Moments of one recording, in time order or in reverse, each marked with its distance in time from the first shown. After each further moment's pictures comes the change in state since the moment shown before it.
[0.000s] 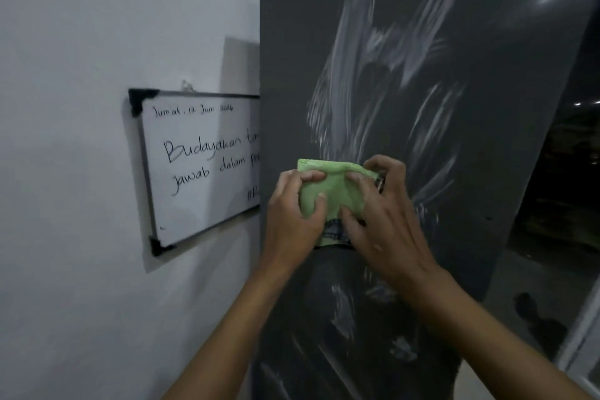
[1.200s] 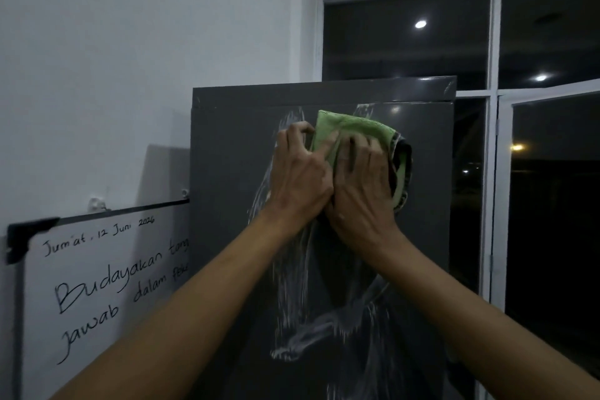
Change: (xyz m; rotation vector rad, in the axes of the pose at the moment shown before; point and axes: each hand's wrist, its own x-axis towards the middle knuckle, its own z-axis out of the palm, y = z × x) left_hand 0.202 0.098 0.049 0.368 0.031 0.643; right_hand 0.163 0.020 -0.053 -0.917 0.234 0.175
